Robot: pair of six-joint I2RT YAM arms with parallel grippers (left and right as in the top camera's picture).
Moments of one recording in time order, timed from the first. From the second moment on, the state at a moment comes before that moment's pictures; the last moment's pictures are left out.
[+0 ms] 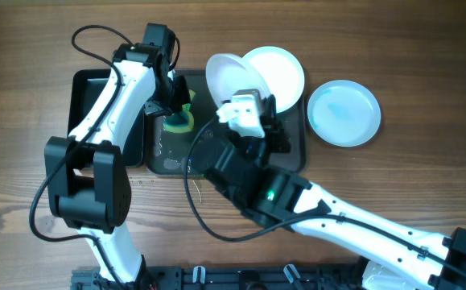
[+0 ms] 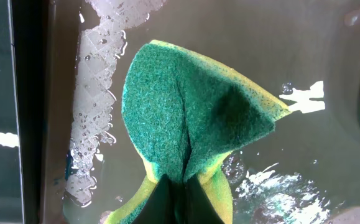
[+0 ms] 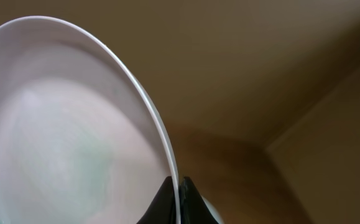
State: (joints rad) left arm -0.19 1.97 1.58 -1.04 0.08 -0.43; right arm 1.07 1.48 1.14 -0.27 1.36 0.07
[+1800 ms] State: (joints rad) left arm -0.19 1.97 1.58 -1.04 0.08 -0.43; right arm -0.19 1.31 1.02 -0.74 -0.04 0.46
